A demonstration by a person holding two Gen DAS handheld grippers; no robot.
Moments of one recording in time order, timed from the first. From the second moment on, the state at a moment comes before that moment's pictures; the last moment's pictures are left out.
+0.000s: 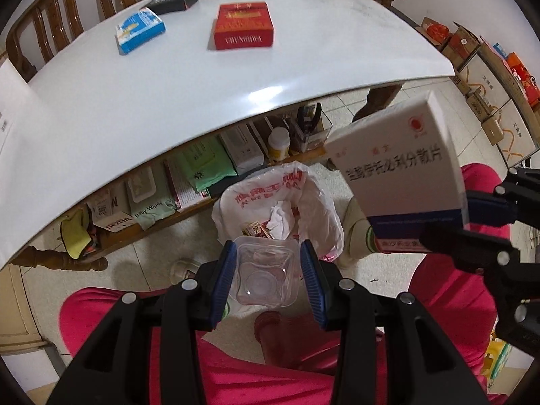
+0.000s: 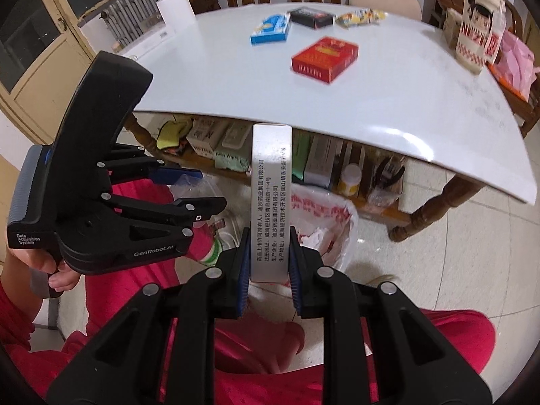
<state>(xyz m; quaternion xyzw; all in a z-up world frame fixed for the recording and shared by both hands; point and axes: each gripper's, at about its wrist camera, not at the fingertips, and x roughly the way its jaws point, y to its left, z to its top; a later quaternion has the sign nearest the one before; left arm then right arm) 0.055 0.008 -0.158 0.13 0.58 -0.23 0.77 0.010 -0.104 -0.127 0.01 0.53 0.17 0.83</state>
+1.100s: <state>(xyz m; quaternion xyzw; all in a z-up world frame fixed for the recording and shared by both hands) 0.117 -0.009 -0.327 0.06 0.70 -0.19 0.68 0.063 -0.119 -0.290 0.03 0.64 0.12 0.76</state>
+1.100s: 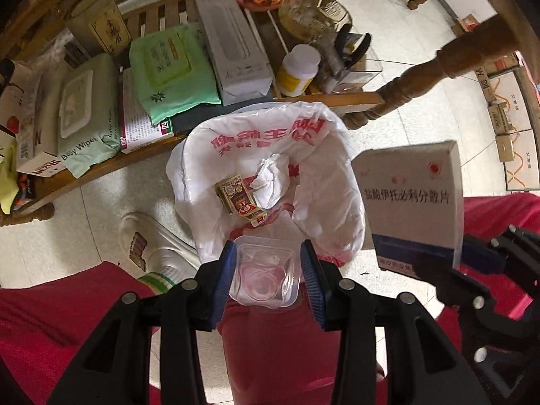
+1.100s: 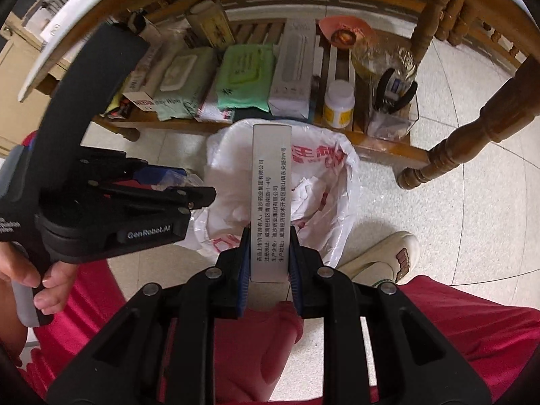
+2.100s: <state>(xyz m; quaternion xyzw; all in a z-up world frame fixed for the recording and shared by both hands) 0.159 -0.011 -0.436 0.03 0.78 -0.14 0.61 0.111 -0.121 -0.405 0.06 0.70 0.09 0.70</state>
